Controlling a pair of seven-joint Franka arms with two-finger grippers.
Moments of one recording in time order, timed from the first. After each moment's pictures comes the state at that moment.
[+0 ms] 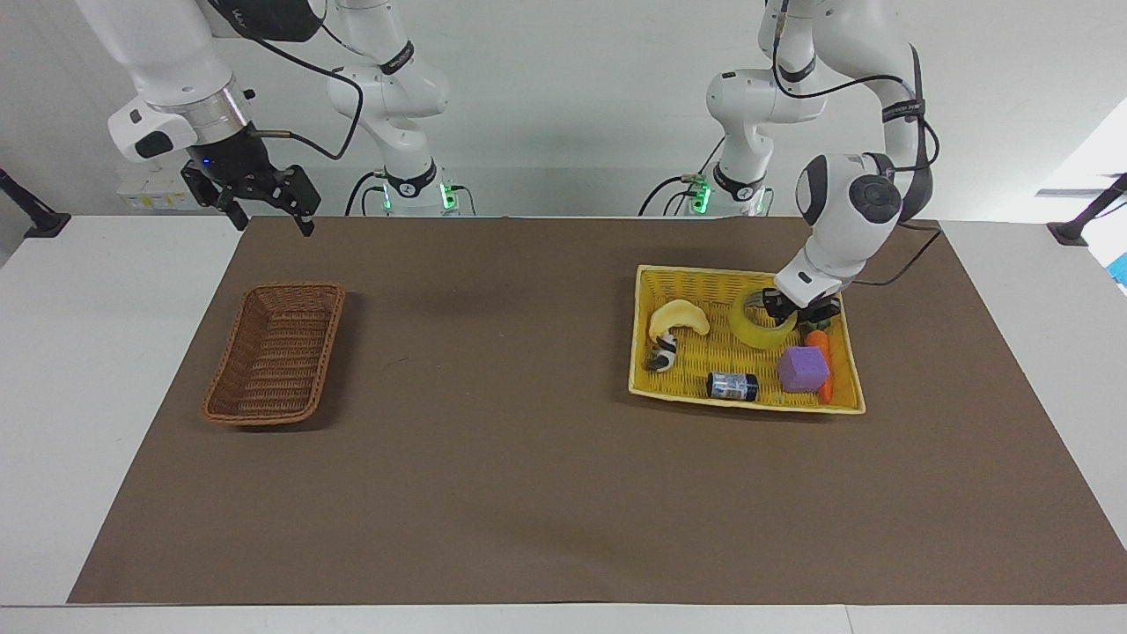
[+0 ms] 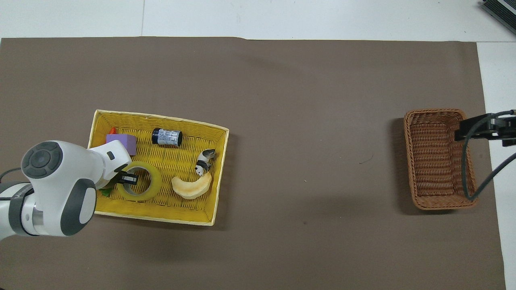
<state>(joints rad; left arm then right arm) -0.07 -0.01 -0.05 -2.23 0.00 2.12 0.12 0.01 -0.03 -0.06 -1.57 0.01 1.54 0.08</state>
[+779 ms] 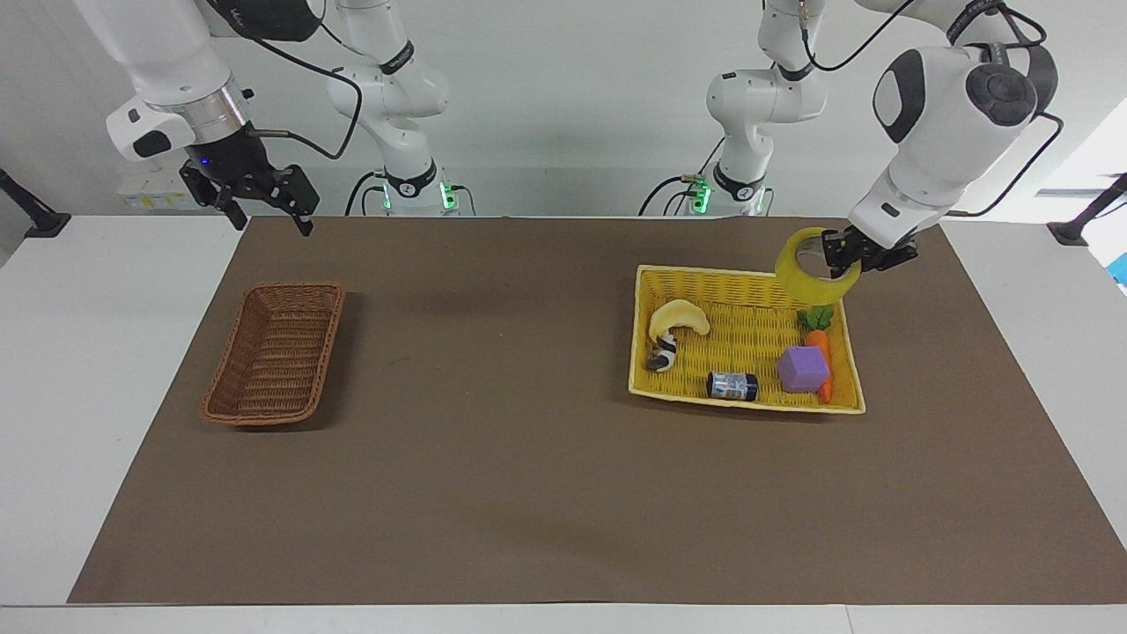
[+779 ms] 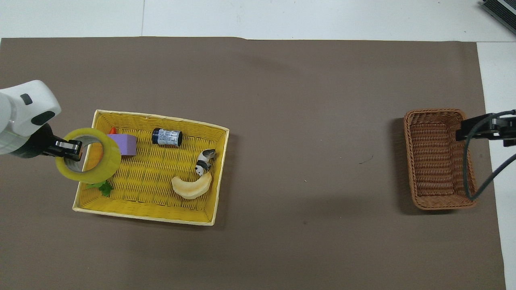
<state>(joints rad) -0.04 -0.03 -0.04 -1.76 0.00 1.62 0.08 0.01 -0.03 -0.06 -1.57 0.01 1.54 0.08</state>
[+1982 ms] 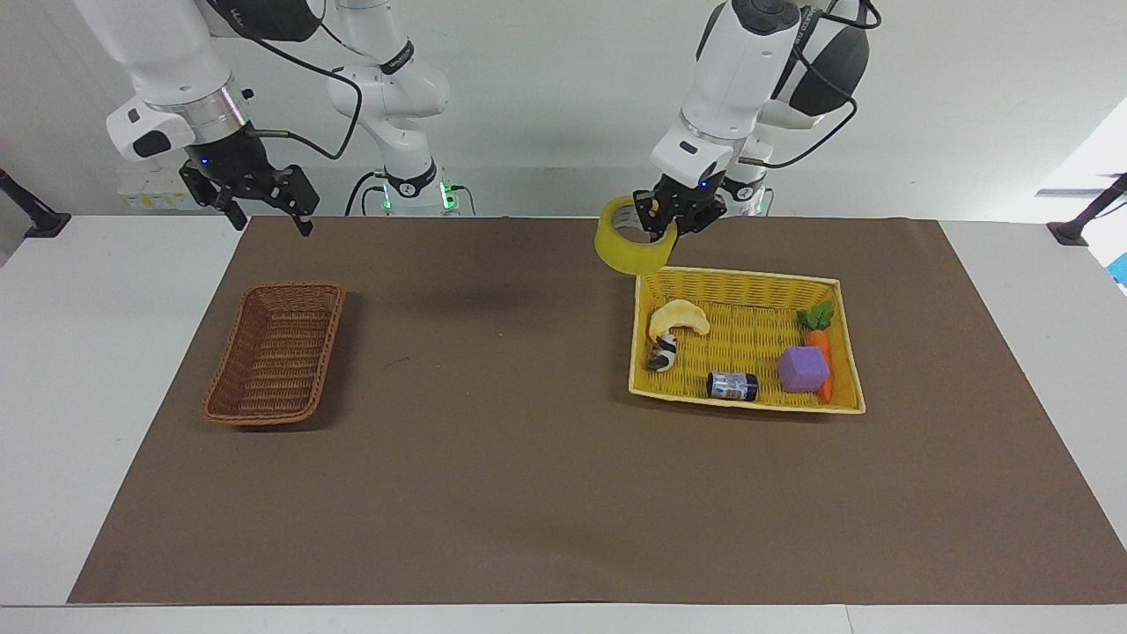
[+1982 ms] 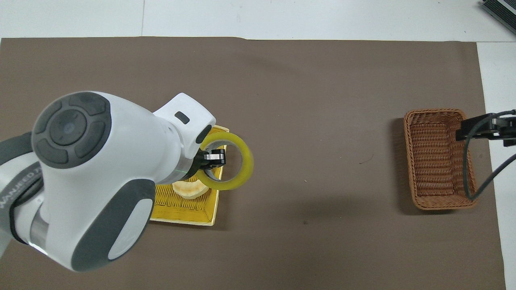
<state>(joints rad) -0.45 -0.01 -0.13 -1.73 -0.17 1.82 -0.55 0.01 -0.03 -0.06 -1.57 0.01 1.54 0.08</state>
